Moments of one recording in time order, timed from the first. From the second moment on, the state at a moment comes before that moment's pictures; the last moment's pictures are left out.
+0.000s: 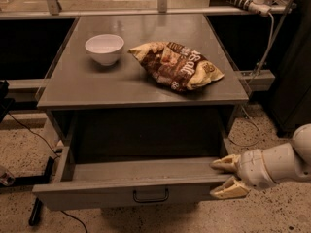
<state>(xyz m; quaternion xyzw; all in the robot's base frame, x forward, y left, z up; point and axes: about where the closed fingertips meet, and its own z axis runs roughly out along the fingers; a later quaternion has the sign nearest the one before) 0.411 -0.188 0.660 -0.60 0.71 0.23 0.29</state>
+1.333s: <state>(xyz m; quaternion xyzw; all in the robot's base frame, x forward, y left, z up) 0.372 -0.204 0.659 -0.59 0.71 0.24 0.29</state>
